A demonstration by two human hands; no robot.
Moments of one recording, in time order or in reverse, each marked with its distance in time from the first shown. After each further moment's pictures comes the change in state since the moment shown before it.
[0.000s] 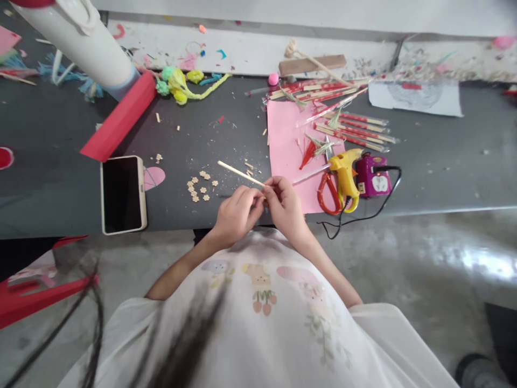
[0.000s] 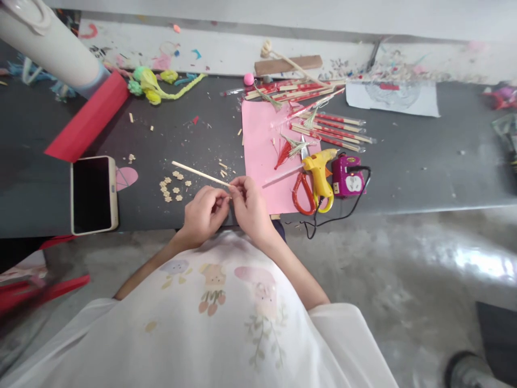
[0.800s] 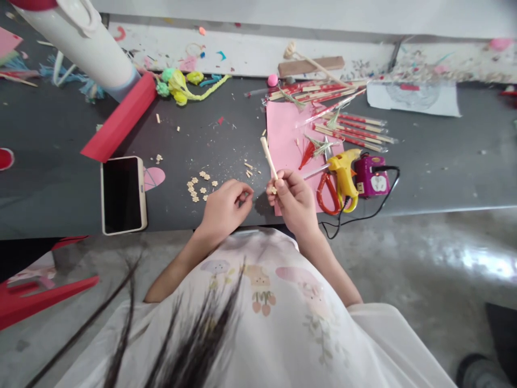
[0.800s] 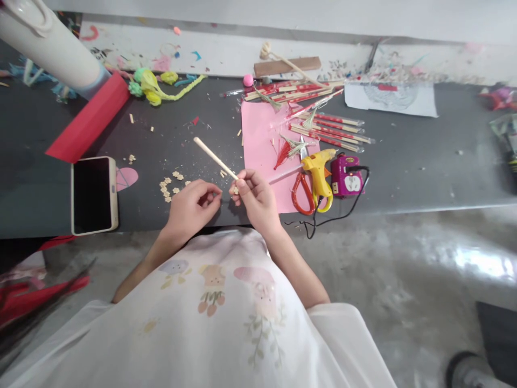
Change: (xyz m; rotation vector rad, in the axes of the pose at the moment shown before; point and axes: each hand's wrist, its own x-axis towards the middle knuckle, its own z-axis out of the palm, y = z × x) left_hand 0.011 -0.010 -0.021 -0.013 -0.153 -0.215; right_hand 0.005 -0.017 -0.009 0.358 -0.028 0.046
